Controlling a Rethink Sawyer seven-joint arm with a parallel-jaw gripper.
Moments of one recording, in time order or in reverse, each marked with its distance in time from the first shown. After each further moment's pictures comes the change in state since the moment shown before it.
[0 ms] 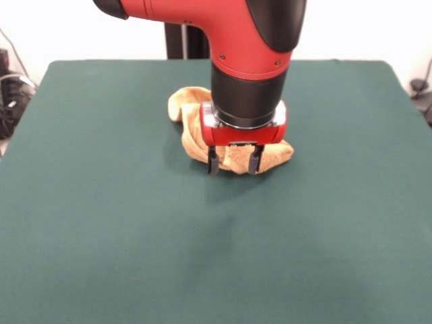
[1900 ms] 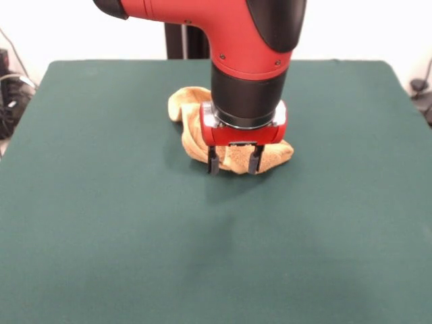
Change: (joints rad) arm 0.000 0.000 0.000 0.000 0.000 0.000 0.000
